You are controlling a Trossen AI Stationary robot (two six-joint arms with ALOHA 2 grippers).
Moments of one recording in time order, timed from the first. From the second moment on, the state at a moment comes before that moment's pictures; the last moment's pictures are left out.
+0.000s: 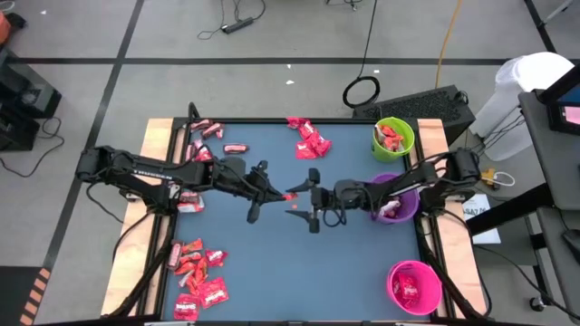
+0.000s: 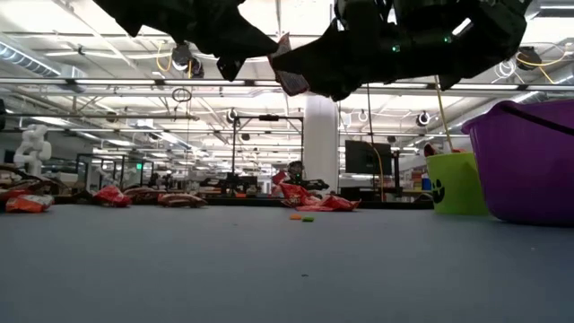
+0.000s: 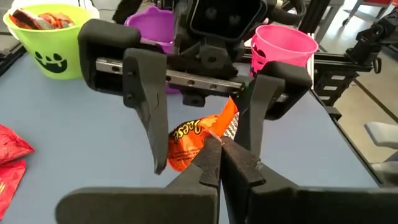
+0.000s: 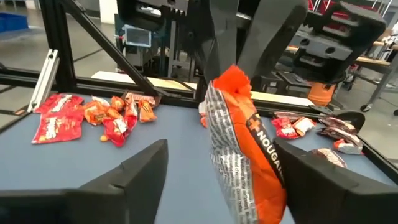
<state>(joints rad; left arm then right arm) 0.01 1.32 0.80 0.15 0.17 -0.07 0.09 1.69 0.72 0.88 0.10 -0.11</state>
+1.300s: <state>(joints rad) -0.03 1.32 0.62 0.21 0.05 -0.02 0.06 1.31 0.72 0.23 0.37 -0.02</state>
